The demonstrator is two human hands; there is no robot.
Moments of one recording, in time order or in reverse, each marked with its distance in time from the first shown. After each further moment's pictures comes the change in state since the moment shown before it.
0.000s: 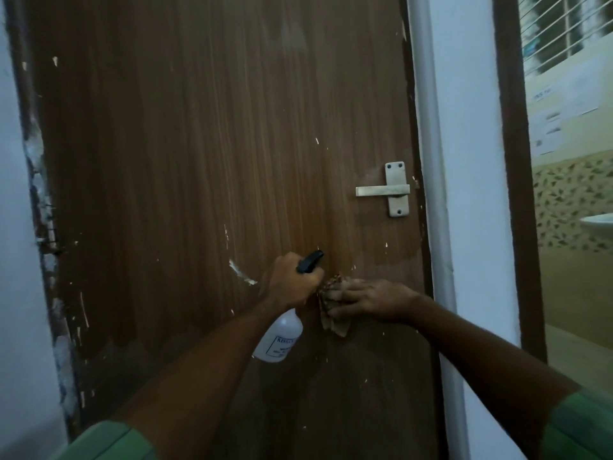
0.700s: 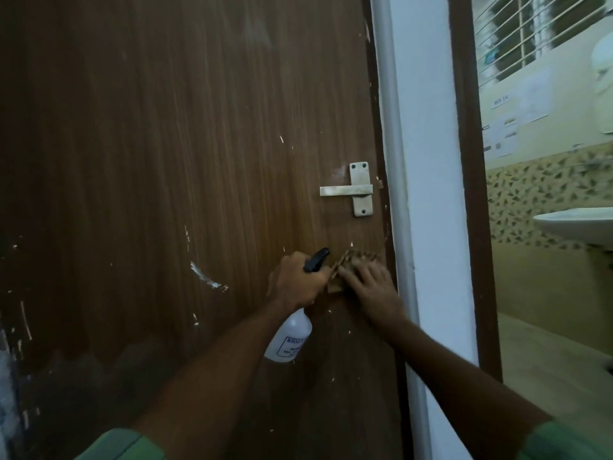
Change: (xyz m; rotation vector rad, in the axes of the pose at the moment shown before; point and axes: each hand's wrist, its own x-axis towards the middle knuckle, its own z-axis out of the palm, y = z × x) left_hand 0.011 0.042 0.062 -0.054 -0.042 0.032; right_hand -0.042 -0.017 0.036 -0.019 0.619 0.654
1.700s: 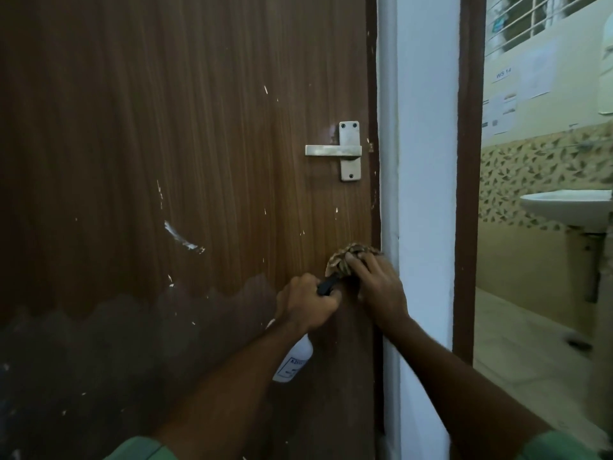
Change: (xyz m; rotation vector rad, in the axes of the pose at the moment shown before) left_hand -0.051 -0.028 0.094 0.144 -0.097 -0.174; right_hand -0.061 0.011 -0.007 0.045 0.011 0.146
